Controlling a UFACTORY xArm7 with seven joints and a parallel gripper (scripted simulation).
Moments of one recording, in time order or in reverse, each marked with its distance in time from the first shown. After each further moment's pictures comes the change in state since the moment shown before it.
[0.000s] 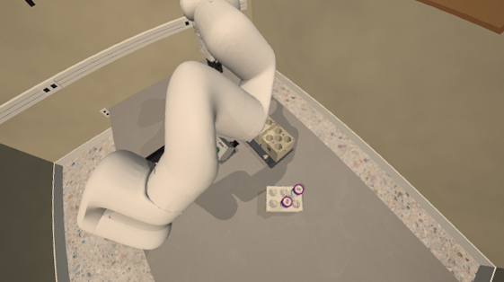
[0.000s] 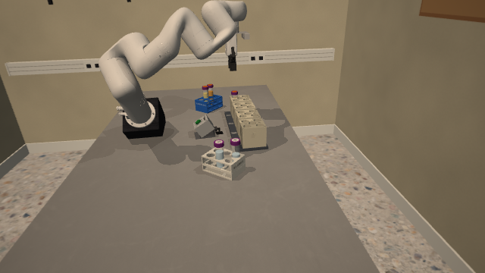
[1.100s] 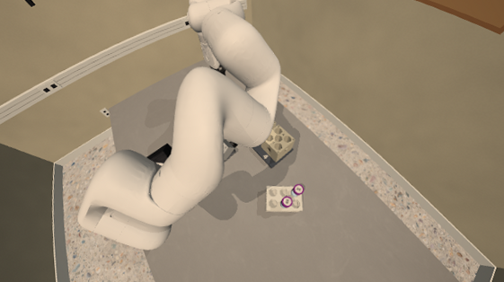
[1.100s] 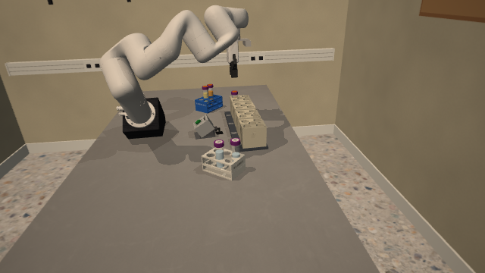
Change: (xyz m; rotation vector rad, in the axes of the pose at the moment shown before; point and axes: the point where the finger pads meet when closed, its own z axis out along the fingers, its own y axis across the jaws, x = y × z) arm 0.004 0.008 0.031 0.001 0.000 -0.002
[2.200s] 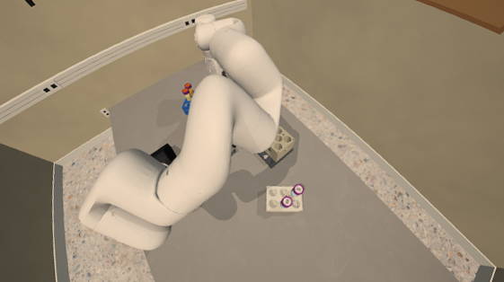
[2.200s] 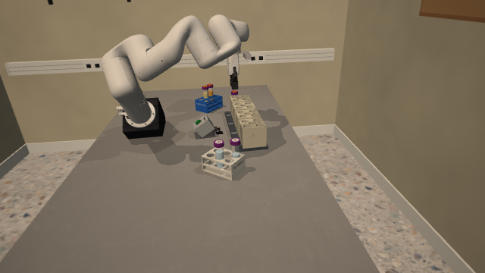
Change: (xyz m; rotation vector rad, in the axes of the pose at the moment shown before) arm 0.000 0.000 0.058 0.000 0.000 0.000
